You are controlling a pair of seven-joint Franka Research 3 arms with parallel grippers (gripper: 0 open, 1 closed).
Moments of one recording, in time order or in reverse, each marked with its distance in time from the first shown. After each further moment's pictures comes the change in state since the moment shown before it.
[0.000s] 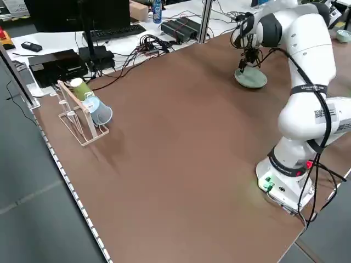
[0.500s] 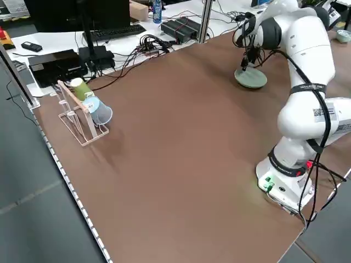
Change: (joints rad) left arm -0.029 0.052 0.002 0.092 -0.001 0.000 -0.027; right arm 0.002 0.020 -0.003 0.011 0.025 -0.002 -0.009
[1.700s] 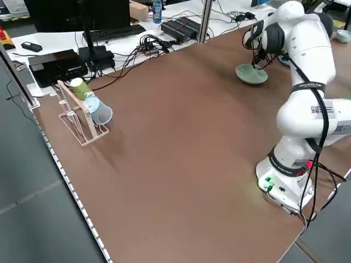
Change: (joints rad) left arm -0.099 0.063 0.000 0.065 -0.001 0.143 -0.104; right arm 0.247 0.040 0.003 0.007 0.371 -0.003 -0.041
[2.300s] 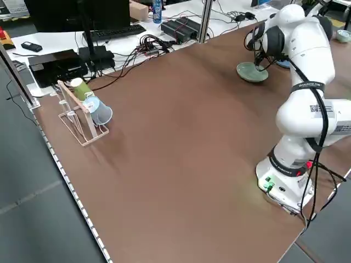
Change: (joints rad) left arm -0.027 0.036 0.000 0.048 -0.004 0.054 -0.015; right arm 0.074 0.032 0.000 0.051 0.113 0.003 -0.001
